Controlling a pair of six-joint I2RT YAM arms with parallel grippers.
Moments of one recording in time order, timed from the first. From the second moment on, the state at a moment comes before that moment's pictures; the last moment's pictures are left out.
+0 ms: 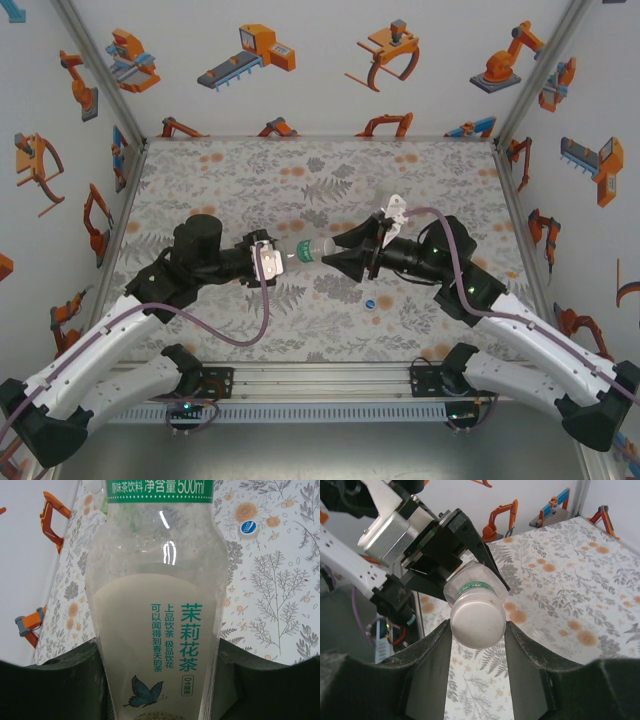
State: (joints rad) left arm -0.74 0.86 0.85 -0.42 0.41 0.76; right arm 0.83 0.87 0.84 0.07 -0.46 0.15
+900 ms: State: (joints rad) left arm -0.75 0.88 0.85 -0.35 0.24 0.76; right arm 0.83 0.96 1.01 -0.13 -0.20 0.82
